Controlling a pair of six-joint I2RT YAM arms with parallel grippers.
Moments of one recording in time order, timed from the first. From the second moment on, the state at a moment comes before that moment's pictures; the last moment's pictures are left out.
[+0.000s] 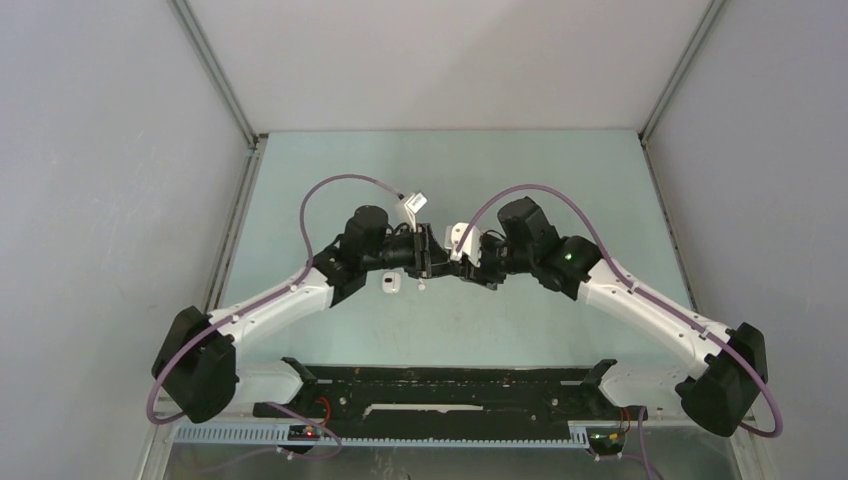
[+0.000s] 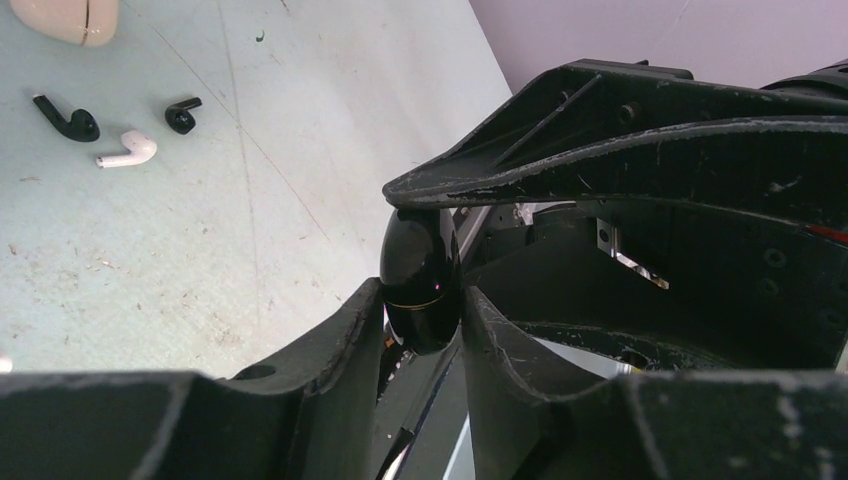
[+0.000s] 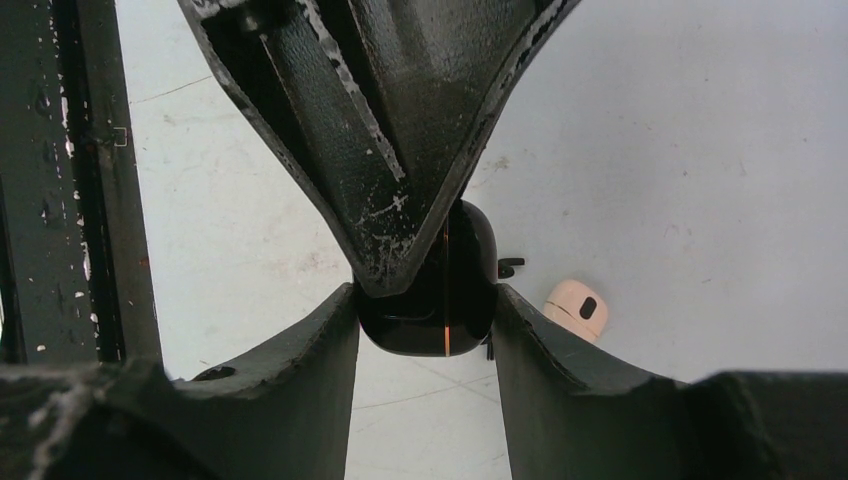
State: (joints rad) left arm -0.68 1.26 0.79 0.11 0.56 -0.73; right arm 0.76 1.21 1.03 -0.50 -0.38 -0.63
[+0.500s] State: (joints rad) left arm -0.69 1.27 0.79 0.12 0.57 -0.71; right arm 0.76 1.22 1.03 -0.50 -0.39 -0.62
